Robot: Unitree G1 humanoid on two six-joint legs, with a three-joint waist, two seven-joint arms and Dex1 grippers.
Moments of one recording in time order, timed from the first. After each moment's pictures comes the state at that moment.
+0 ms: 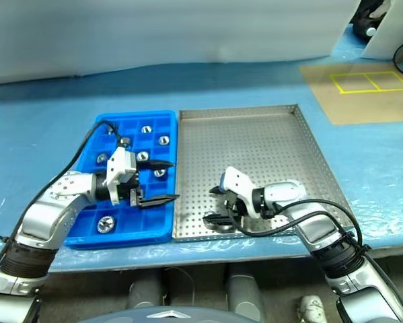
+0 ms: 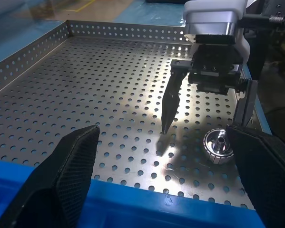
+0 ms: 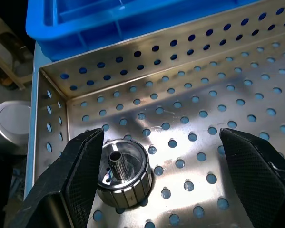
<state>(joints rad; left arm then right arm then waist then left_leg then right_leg) -0.25 0.61 -0.05 -0.28 -0.44 0.35 -1.07 -0.34 -0.65 0.36 -0.20 0.26 0.52 1.04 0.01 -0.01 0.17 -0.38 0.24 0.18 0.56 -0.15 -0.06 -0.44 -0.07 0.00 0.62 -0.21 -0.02</state>
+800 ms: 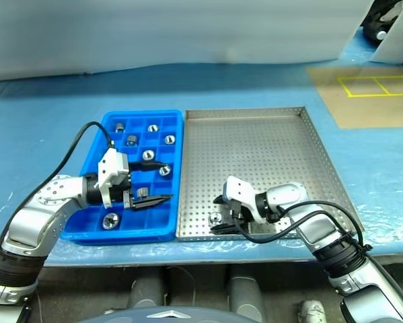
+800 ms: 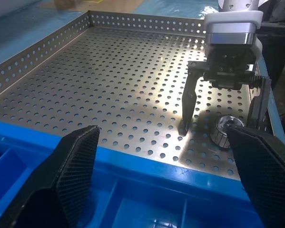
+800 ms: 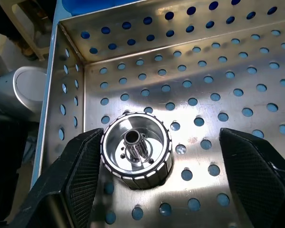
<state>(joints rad) -0.21 0.64 -0.03 -0.30 -0.44 0.36 -1.03 -0.34 -0.68 0.38 -0.14 0.20 0.44 1.15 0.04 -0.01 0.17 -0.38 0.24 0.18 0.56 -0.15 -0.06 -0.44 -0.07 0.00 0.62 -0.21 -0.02</state>
